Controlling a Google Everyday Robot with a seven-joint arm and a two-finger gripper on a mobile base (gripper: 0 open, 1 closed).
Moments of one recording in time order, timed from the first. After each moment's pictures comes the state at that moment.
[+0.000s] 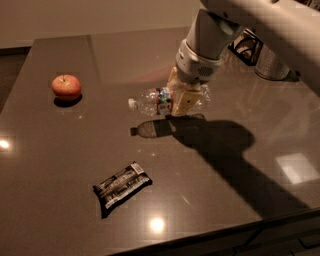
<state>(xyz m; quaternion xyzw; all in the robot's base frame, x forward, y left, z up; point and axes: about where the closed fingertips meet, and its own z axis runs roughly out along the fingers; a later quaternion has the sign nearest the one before) 0.557 -0.053 0.889 -0.77 0.62 0.09 0.15</state>
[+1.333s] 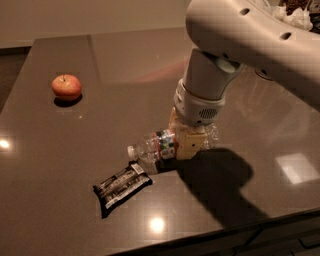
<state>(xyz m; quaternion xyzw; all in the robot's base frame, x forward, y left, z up) 0.450 -0.059 0.854 -0.77 0.62 0.09 0.08</state>
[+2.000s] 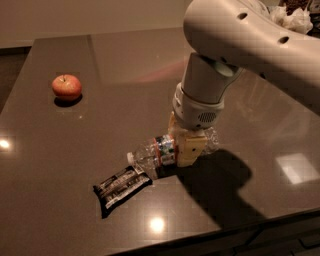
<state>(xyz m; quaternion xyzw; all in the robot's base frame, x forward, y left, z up) 0.442 -0.056 0.849 -0.78 0.62 0.09 0.07</state>
